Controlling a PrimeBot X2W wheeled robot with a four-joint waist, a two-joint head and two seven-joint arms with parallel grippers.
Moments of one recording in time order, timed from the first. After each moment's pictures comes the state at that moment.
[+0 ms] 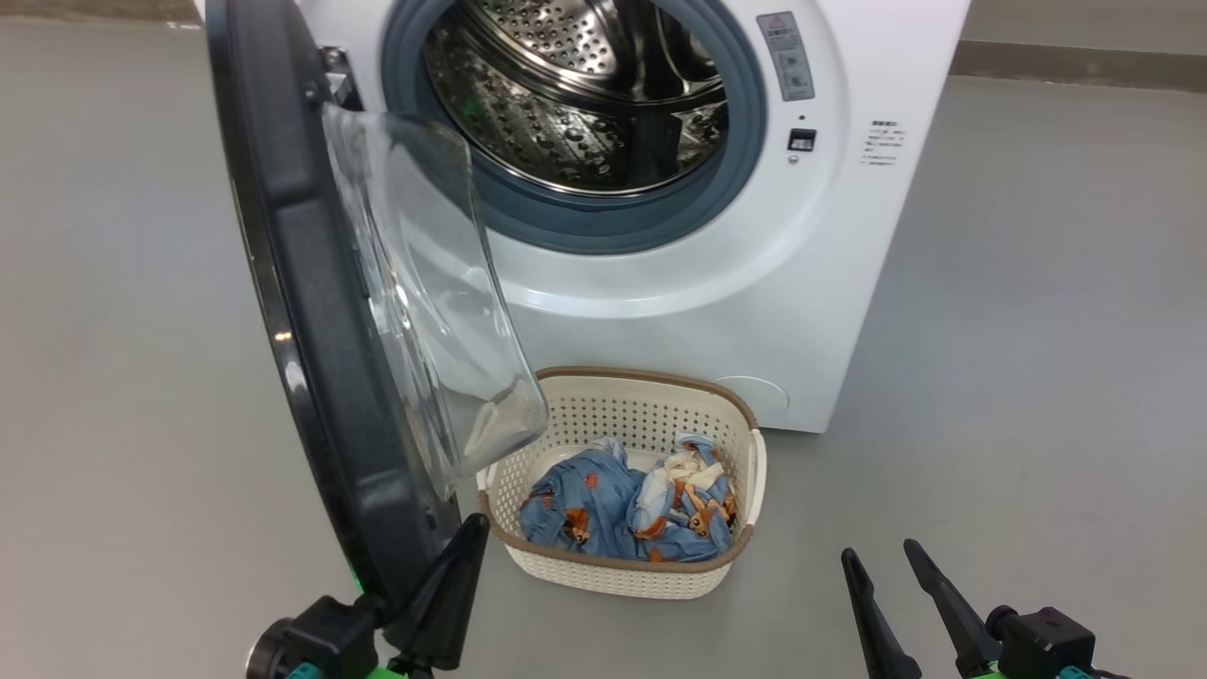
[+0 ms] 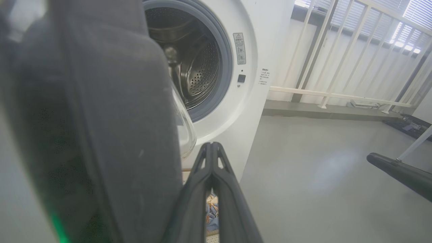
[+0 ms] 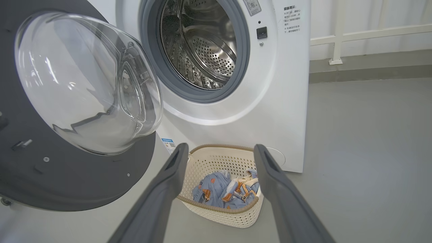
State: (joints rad) left arm -0.03 0.03 -0.27 0.15 -0.26 -0.14 -0.26; right arm 0.08 -0.05 0.09 0.17 0.29 0.12 -0.25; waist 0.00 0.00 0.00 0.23
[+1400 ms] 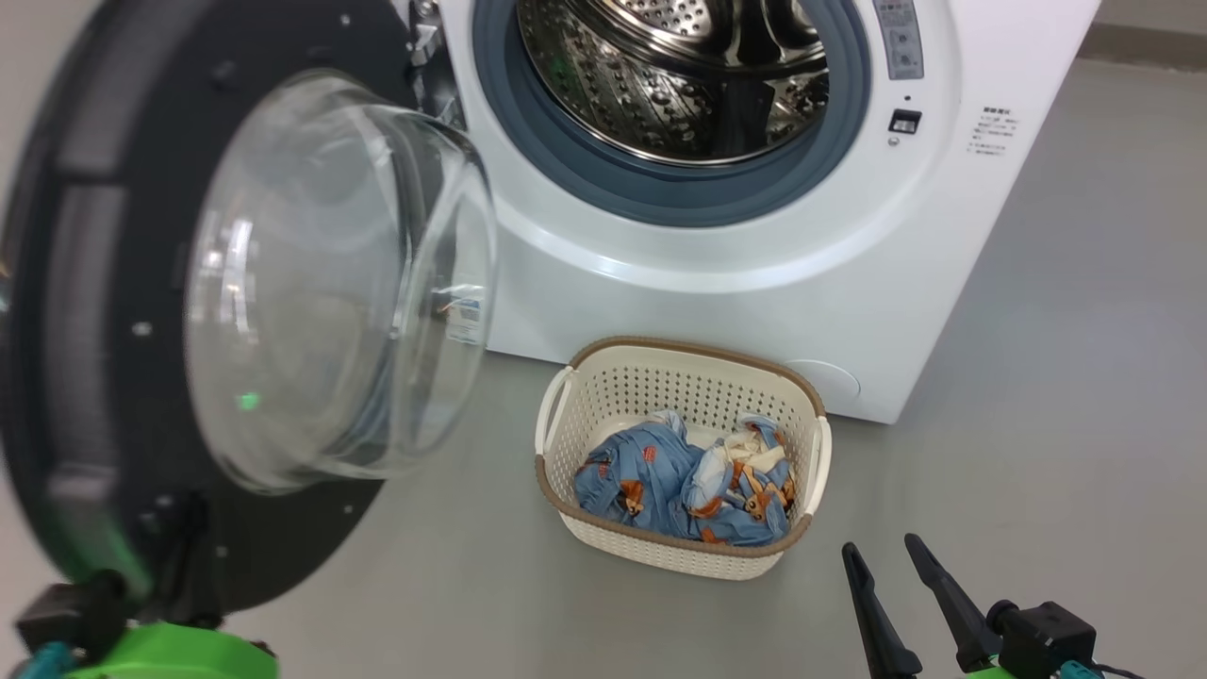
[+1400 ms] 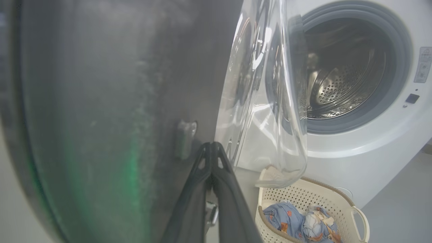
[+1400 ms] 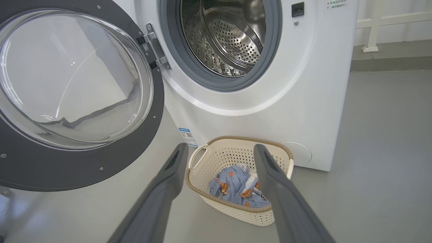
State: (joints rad) left arm -0.10 0.06 0.12 0.31 -0.27 -0.11 -0.26; right arm 0.07 -0.05 0.09 0.17 0.29 0.12 -0.25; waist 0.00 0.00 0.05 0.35
